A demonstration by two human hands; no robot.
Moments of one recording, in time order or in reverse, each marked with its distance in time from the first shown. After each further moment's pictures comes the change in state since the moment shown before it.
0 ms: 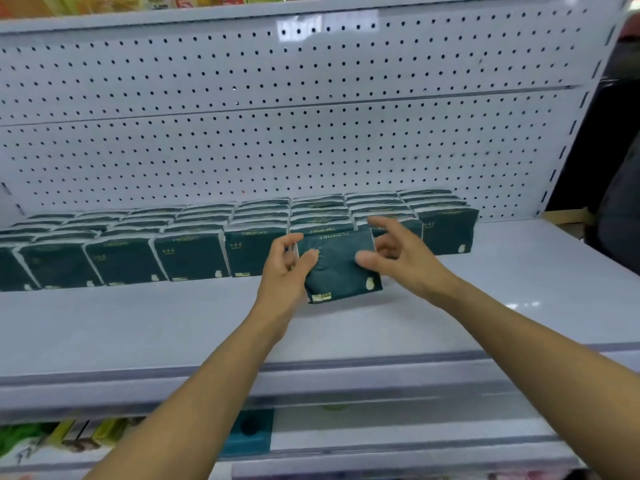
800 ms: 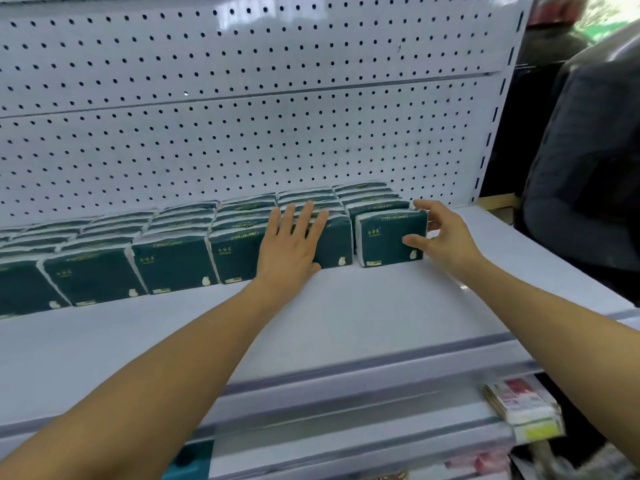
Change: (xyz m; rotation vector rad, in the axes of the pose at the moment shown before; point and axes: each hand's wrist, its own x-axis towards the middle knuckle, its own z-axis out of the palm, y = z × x) left_hand 0.082 -0.034 0.106 1.813 -0.167 0.667; right_hand -0.008 0.085 -0.147 -0.274 0.481 0.086
